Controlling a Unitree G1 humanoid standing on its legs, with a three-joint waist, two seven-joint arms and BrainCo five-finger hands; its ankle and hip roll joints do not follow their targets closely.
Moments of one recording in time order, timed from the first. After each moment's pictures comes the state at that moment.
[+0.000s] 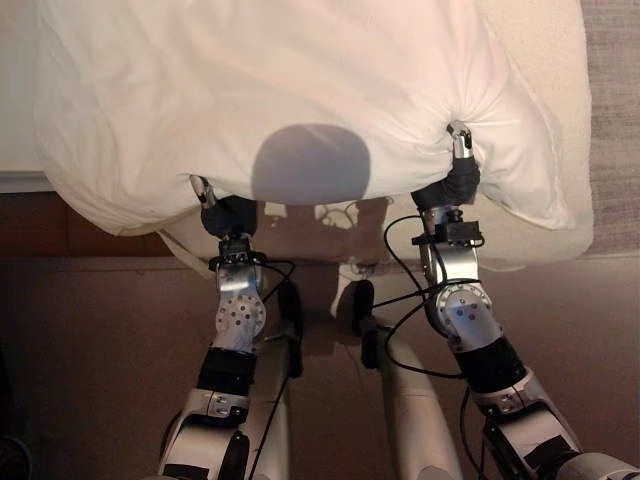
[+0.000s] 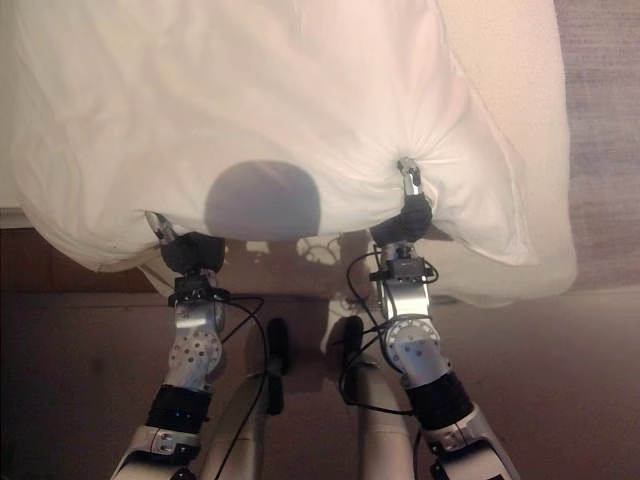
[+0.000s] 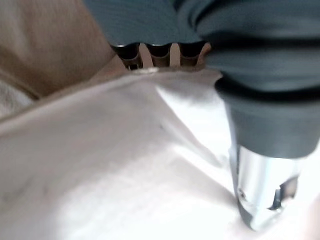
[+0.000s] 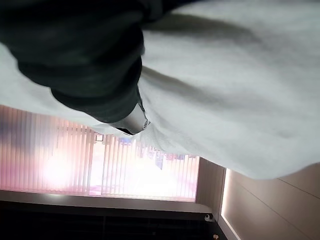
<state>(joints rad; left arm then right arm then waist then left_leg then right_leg) -0.49 0.08 0.02 0.14 -1.48 -0.32 -0.27 -0.58 -0.20 0.24 -0.09 1.58 -0.36 0.17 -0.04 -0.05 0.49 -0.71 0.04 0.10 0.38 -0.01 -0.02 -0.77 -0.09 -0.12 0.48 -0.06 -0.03</state>
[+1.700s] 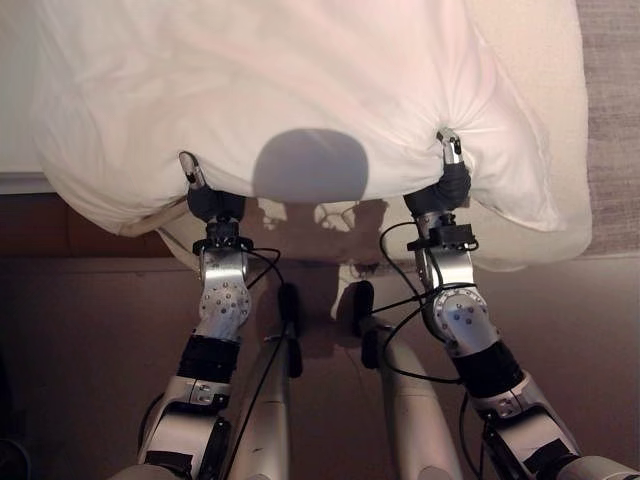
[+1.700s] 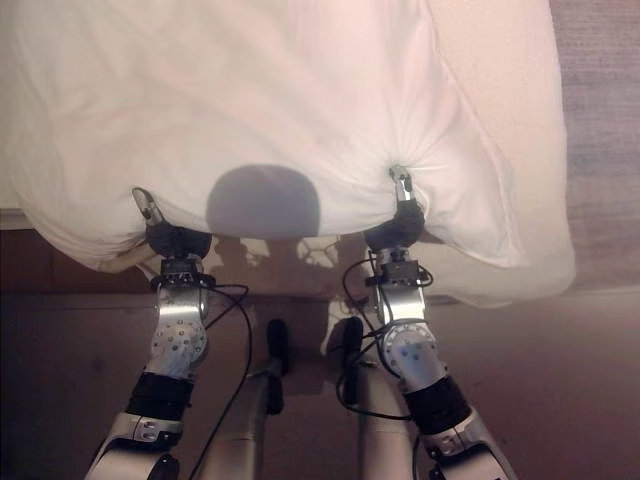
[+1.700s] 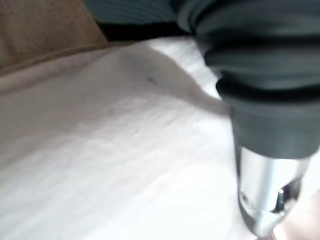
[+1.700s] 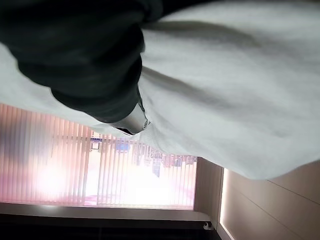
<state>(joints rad) -0.57 0.20 -0.02 0.14 -1.41 -0.39 0.00 -0.57 -0.19 0.27 -0.09 1.58 -0.36 0.12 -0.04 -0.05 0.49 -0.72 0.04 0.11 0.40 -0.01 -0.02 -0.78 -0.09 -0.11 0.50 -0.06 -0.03</state>
